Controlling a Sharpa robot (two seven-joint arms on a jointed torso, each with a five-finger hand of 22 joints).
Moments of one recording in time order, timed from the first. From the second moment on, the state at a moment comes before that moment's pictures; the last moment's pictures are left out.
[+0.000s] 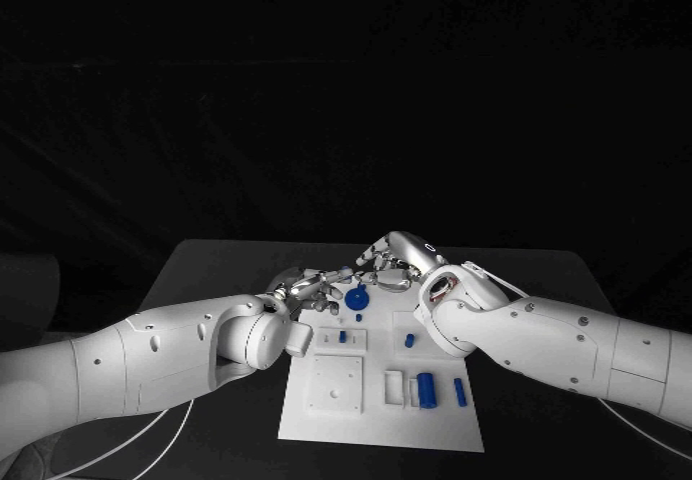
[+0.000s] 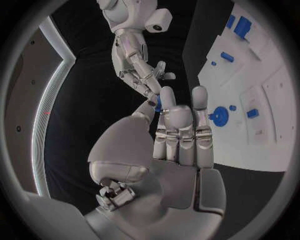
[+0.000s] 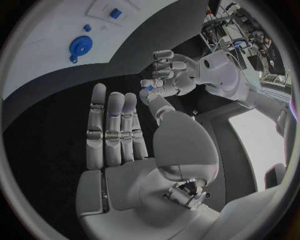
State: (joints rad) left arm 1.16 -0.66 -0.18 1.37 0.04 -0.39 0.21; left_hand 1.23 0.04 0.18 -0.11 0.12 1.29 0.02 0.07 0.20 1.47 -0.05 0.44 0.31 1.43 -0.12 1.08 0.63 0.02 1.34 -0.14 0.22 1.31; right arm 1.17 -0.55 -0.08 1.37 -1.32 -0.60 -0.16; right_hand 1.17 -0.12 0.23 -0.16 0.47 1.13 0.08 0.07 0.07 1.30 -0.02 0.63 0.68 1.35 -0.06 0.54 1.05 0.01 1.28 -0.08 0.23 0.28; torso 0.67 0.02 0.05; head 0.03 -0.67
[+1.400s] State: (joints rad) left arm 1.16 -0.66 -0.18 1.38 0.07 -0.34 0.21; left_hand 1.23 0.04 0.18 -0.13 0.11 1.30 0.02 0.06 0.15 1.47 -0.05 0.44 0.31 1.42 -0.12 1.08 0.63 0.02 1.33 -0.14 0.22 1.31; right arm 1.15 -0.53 -0.08 1.37 -1.31 -0.61 -0.12; right_hand 1.23 -0.04 0.27 -0.20 0.14 1.18 0.08 0.06 0.07 1.29 -0.02 0.68 0.70 1.34 -0.06 0.59 1.07 0.01 1.32 -0.09 0.22 0.27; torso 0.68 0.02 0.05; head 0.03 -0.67
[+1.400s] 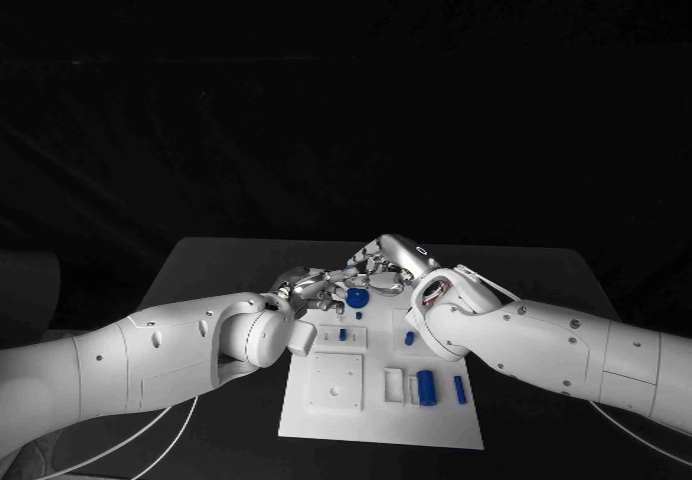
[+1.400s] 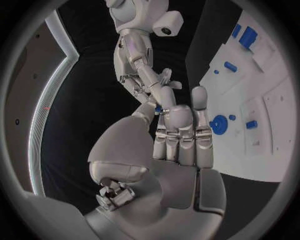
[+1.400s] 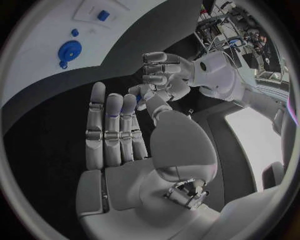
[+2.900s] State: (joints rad) left arm 1.16 -0.66 -0.18 1.38 0.05 -0.29 0.18; left_hand 1.13 0.02 0.02 -0.06 0.06 1.16 0.06 0.07 0.06 1.42 -0.03 0.49 0.35 1.38 -0.10 1.06 0.62 0.02 1.31 -0.12 0.20 1.31; right arm 1.15 -0.52 -0.08 1.36 -1.30 -0.60 -0.09; right_hand 1.18 -0.05 0.63 -0.24 0.07 1.18 0.08 0.06 0.07 1.30 -0.03 0.67 0.70 1.34 -0.07 0.60 1.06 0.01 1.19 -0.09 0.36 0.52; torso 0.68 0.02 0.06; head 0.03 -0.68
